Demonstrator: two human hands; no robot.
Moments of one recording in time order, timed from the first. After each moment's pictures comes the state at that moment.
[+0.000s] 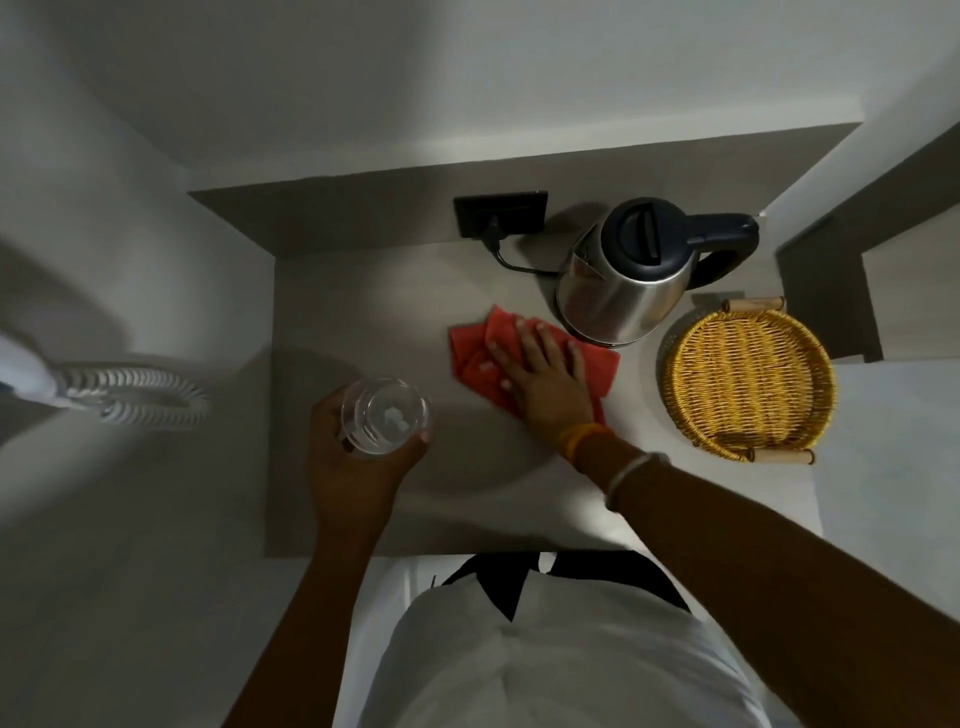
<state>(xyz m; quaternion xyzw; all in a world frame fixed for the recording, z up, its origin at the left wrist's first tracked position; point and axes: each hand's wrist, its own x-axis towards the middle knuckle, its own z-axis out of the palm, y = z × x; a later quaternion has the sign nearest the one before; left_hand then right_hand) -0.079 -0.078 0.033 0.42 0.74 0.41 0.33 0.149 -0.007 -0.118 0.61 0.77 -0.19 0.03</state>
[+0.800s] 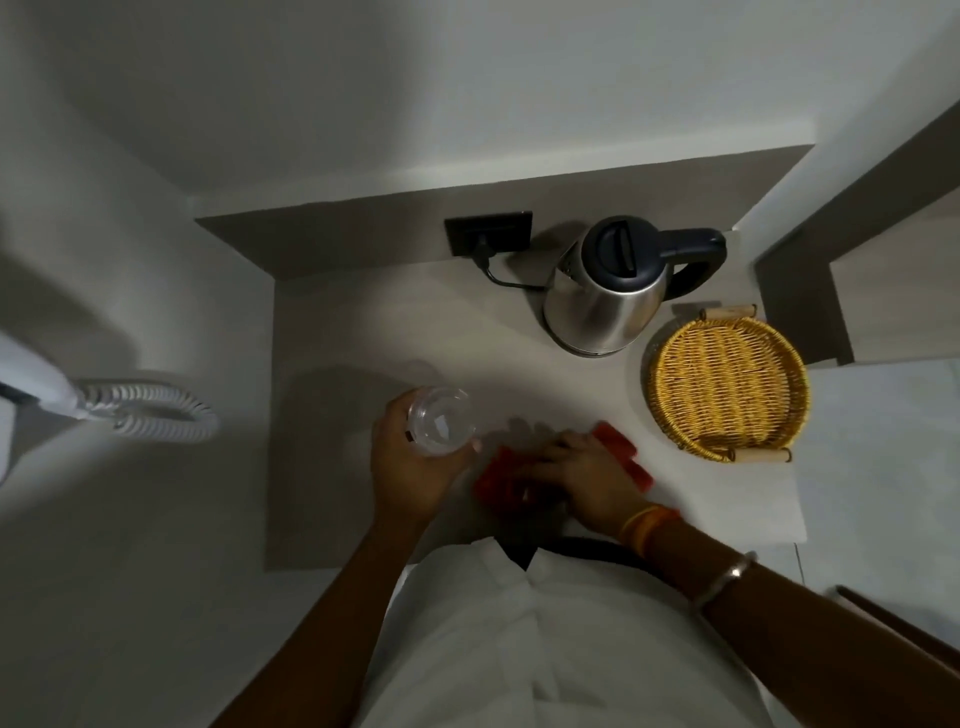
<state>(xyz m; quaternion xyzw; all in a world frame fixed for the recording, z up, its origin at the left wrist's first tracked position) -0.039 -0.072 0.007 0.54 0.67 0.37 0.36 0.200 -0.098 -0.055 0.47 0.84 -0.28 0.00</state>
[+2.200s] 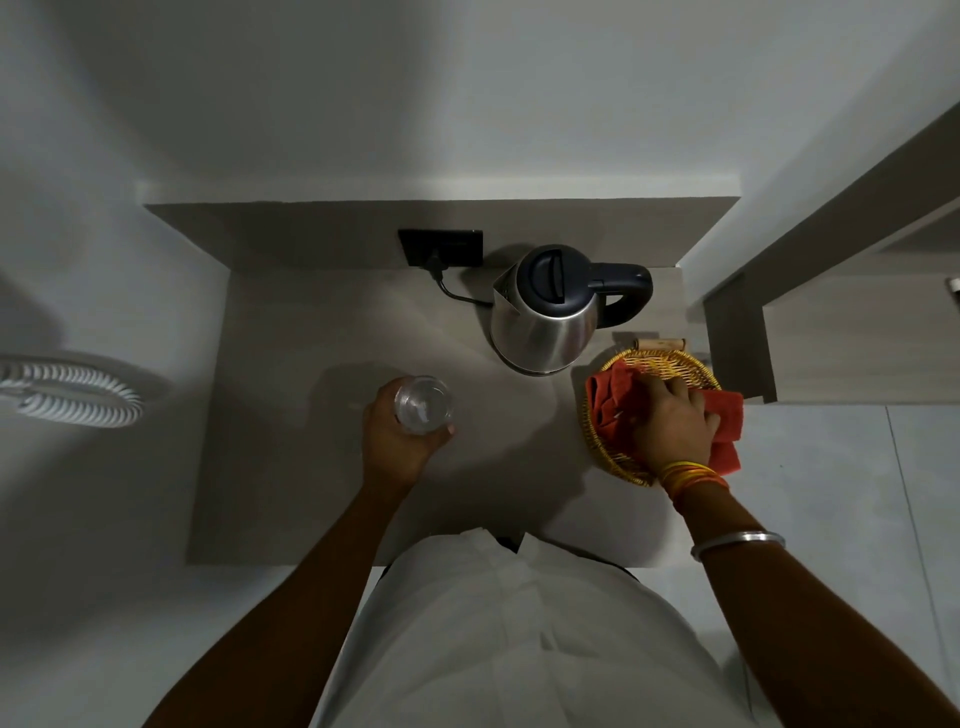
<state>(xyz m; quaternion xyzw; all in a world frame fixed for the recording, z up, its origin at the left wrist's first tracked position) 0.015 -0.047 -0.046 0.51 0.71 0.33 0.37 0.367 -0.039 -0.055 0.81 0.55 -0.20 0.07</state>
